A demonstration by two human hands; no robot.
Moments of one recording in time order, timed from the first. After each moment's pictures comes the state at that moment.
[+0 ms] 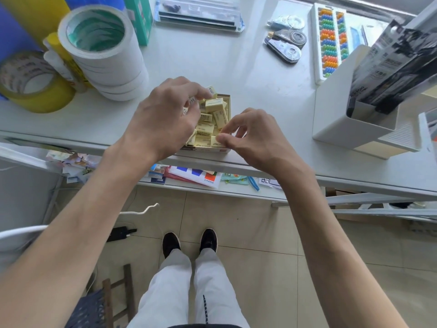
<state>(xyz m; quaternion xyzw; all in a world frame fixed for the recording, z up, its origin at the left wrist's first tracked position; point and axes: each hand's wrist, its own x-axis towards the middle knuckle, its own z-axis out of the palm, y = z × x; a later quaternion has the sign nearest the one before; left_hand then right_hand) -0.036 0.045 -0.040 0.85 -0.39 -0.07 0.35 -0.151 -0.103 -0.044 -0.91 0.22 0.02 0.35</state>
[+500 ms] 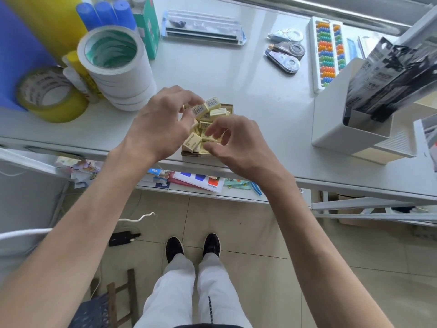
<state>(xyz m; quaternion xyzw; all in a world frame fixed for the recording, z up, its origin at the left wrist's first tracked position) -0.022 0.055 -0.039 0.87 -0.37 -0.08 0.33 -0.136 -0.075 -0.041 -0.90 0.19 -0.02 0.39</state>
